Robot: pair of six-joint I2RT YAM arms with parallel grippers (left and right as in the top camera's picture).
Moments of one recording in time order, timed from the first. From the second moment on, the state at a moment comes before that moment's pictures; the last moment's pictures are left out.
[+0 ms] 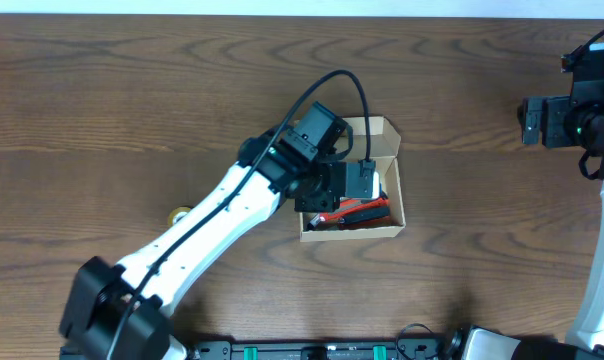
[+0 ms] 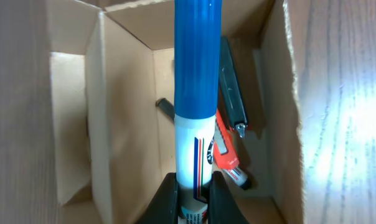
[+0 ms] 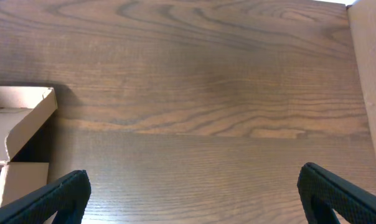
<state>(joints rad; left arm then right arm) -0.71 1.67 1.36 -0.80 0.26 0.91 -0.36 1.43 1.56 -0.99 -0.14 -0.35</state>
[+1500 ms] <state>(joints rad) -0.71 1.91 1.50 -0.91 0.15 0.73 -0.36 1.43 1.56 -1.00 -0.15 -0.35</state>
